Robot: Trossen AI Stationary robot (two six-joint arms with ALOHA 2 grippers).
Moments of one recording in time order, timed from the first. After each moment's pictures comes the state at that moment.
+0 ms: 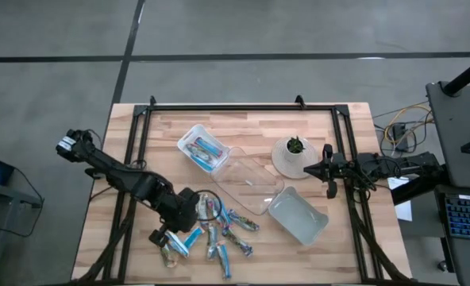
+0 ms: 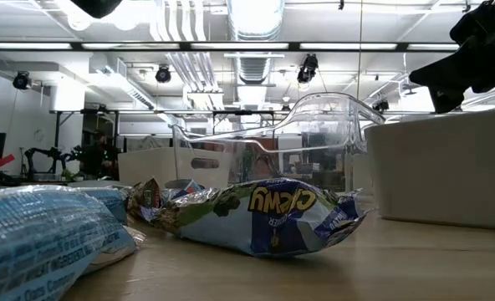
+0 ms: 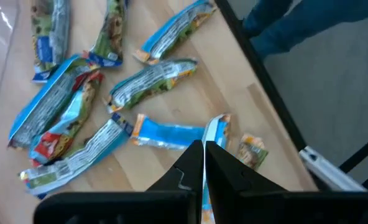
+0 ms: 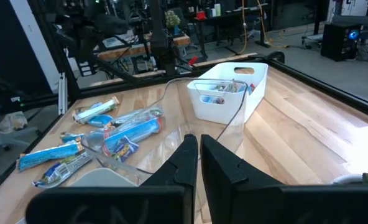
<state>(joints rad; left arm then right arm) -0.50 1.39 1.25 -0.93 0.22 -0.06 0.17 0.03 0.10 -0.18 0.23 0.23</state>
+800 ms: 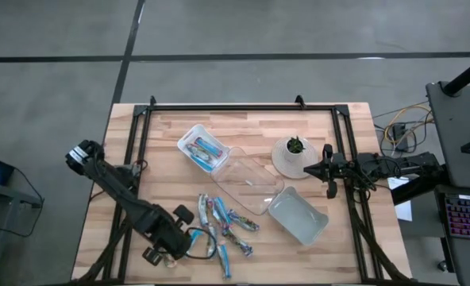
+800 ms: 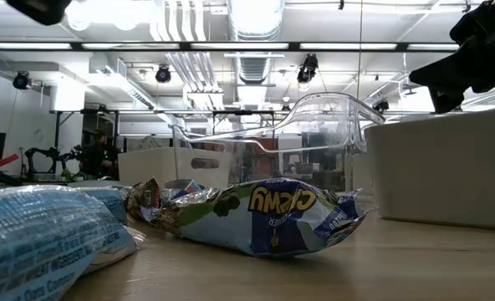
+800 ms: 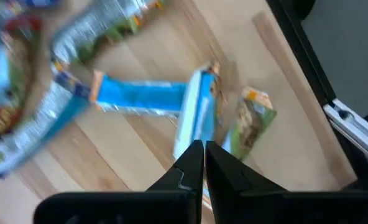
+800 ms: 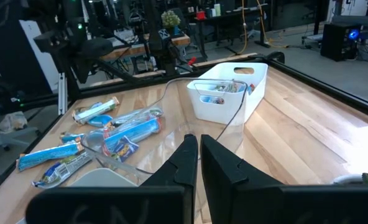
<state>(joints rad) -0.71 1.58 1.29 -1.04 0.09 -0.14 0.17 0.03 0.10 -0.18 0.23 0.23</state>
